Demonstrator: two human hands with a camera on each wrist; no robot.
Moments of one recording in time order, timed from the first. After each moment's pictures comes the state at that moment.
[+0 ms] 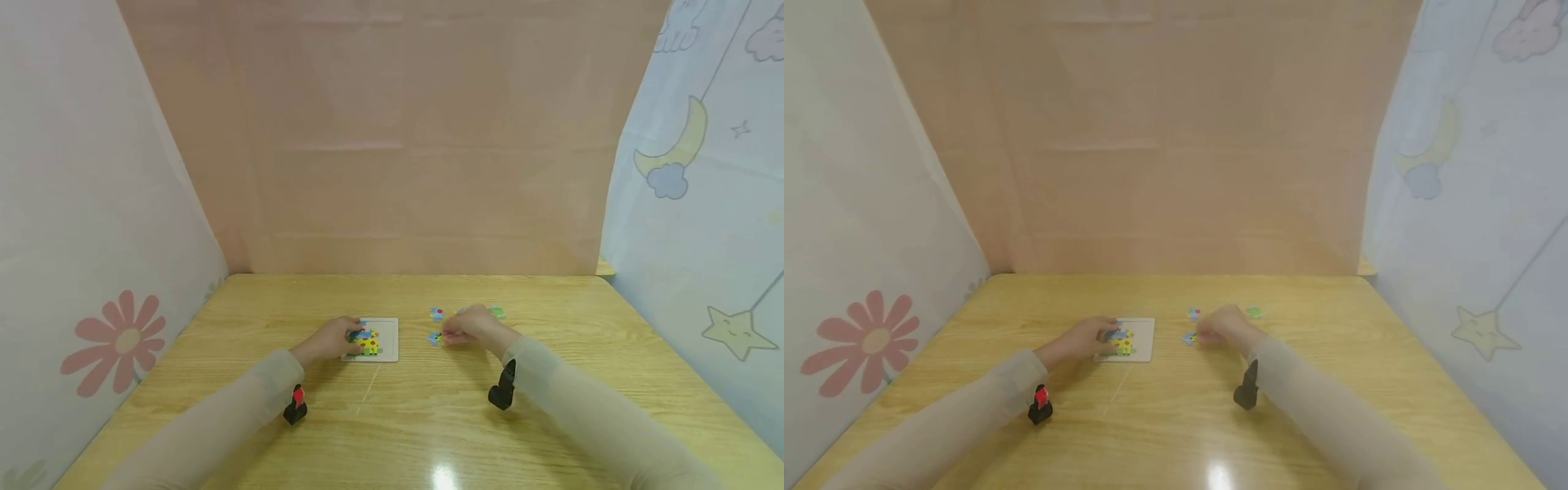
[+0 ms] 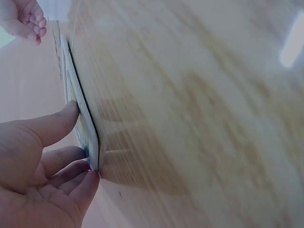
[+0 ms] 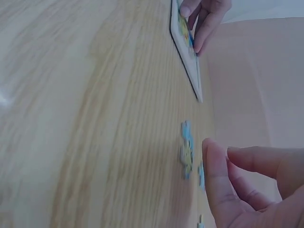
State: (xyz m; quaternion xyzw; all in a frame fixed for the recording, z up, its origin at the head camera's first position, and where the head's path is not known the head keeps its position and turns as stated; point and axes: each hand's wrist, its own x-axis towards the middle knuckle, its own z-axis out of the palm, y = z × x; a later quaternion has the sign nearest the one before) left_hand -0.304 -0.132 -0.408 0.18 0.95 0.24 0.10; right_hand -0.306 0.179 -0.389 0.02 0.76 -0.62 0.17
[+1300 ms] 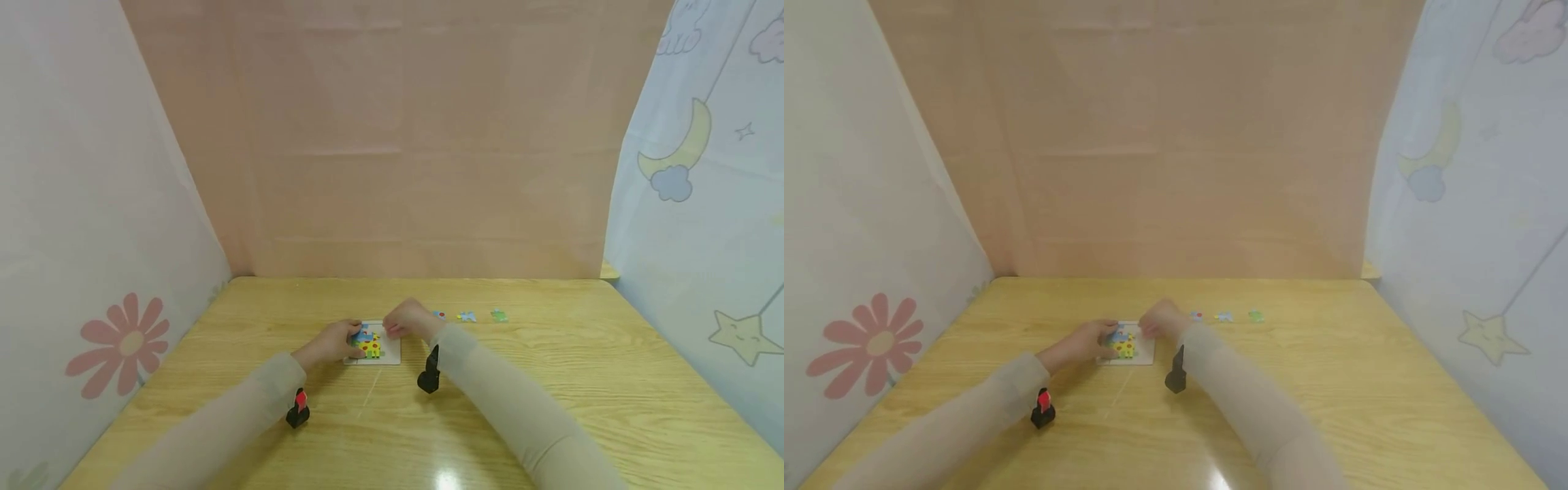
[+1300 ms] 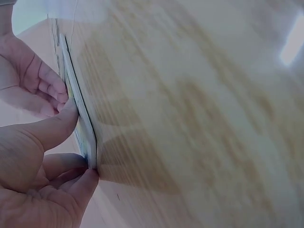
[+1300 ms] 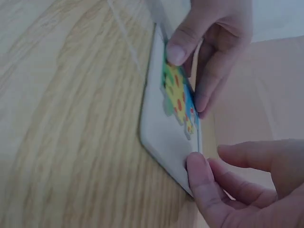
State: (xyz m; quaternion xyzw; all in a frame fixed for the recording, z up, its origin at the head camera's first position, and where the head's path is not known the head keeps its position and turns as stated) left_hand -0.307 -0.131 -0.411 0.16 0.94 0.26 0.11; right_hand -0.342 0.063 -0.393 -0.02 0.83 -0.53 0.18
